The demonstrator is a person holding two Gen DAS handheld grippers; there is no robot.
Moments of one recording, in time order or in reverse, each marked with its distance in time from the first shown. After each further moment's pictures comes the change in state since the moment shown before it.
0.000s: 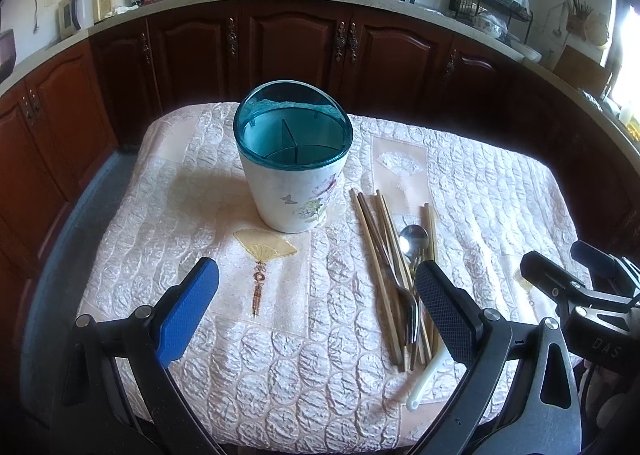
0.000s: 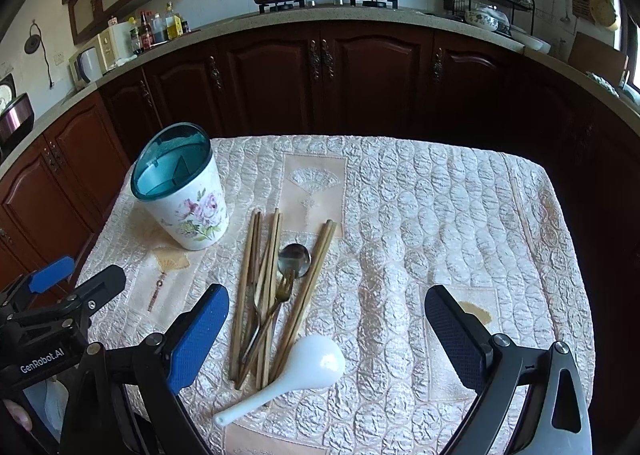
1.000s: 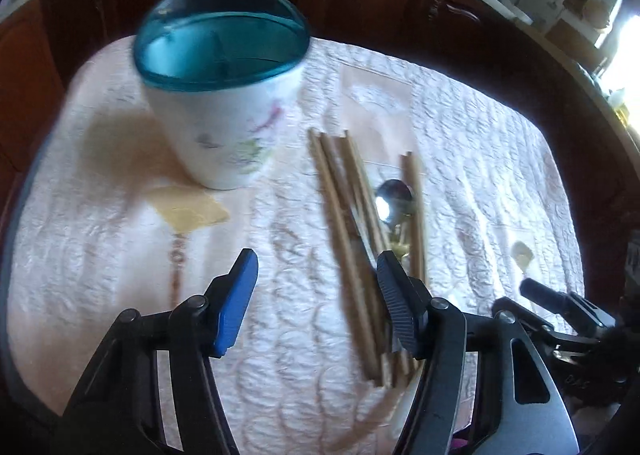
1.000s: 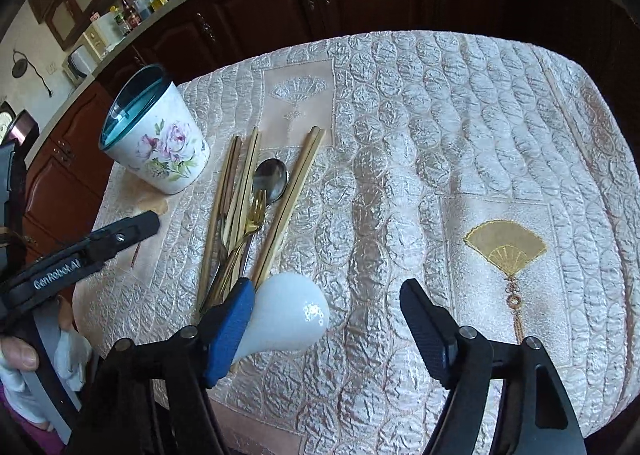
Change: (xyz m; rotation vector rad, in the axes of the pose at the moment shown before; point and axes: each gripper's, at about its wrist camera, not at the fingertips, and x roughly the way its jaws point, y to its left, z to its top) left arm 0.089 -0.021 -0.001 0.001 0.231 -0.154; right arm 0.071 -0.047 -0.045 0.116 0.221 0.172
